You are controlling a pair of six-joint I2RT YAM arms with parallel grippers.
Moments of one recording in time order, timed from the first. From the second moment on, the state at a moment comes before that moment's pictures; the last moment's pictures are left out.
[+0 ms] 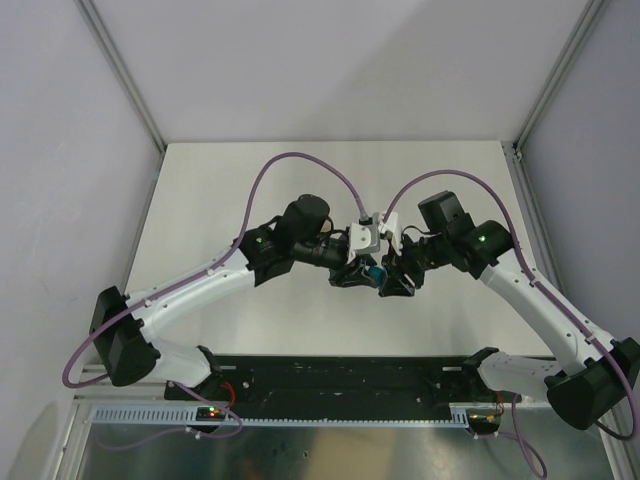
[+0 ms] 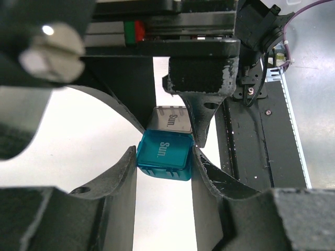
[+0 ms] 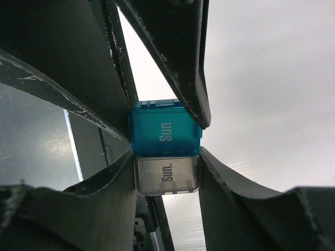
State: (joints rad) left arm -0.91 1.38 1.19 -0.30 0.66 0.31; right arm 0.56 1.16 1.17 -0.95 -0.69 -0.45
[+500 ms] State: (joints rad) left arm -0.91 1.38 1.19 -0.31 0.66 0.31; right arm 0.56 1.15 1.14 -0.92 -0.69 -0.43
